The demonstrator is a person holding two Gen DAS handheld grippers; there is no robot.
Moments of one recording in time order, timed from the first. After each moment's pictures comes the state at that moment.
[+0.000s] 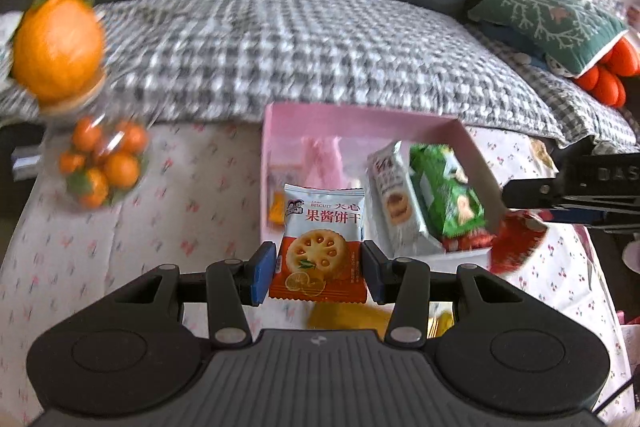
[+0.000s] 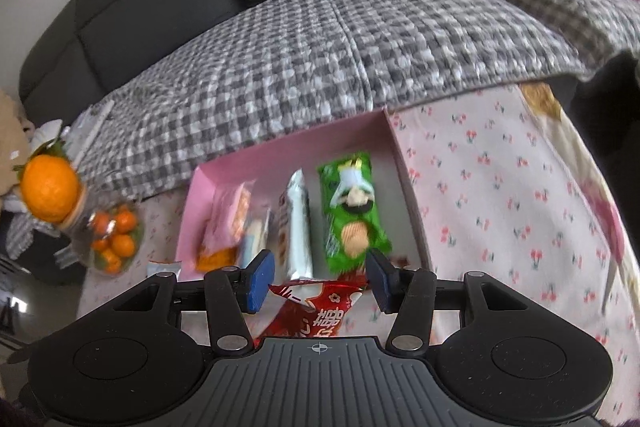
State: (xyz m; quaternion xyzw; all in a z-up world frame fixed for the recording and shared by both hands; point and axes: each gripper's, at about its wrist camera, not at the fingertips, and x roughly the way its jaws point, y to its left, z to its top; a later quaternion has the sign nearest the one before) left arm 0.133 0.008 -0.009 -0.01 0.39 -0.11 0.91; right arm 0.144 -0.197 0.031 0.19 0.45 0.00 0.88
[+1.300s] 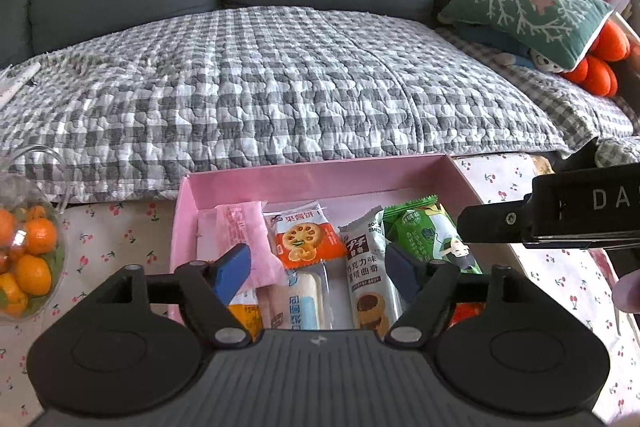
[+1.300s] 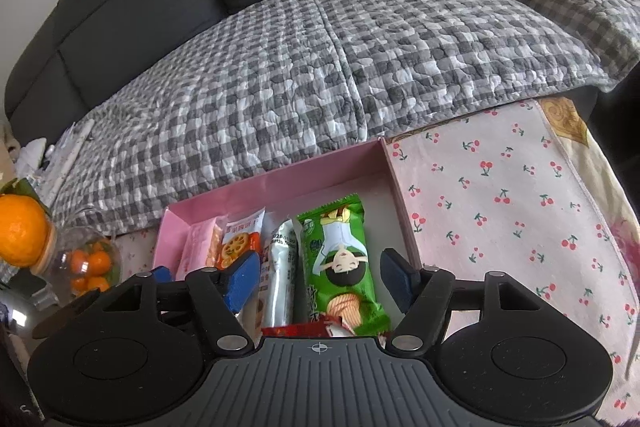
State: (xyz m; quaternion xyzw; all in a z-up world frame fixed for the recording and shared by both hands) left arm 0.200 -0.035 -0.026 0.03 0.36 -0.15 0.92; right arm 0.198 -0.212 0.007 0.20 0.45 -0.01 0.87
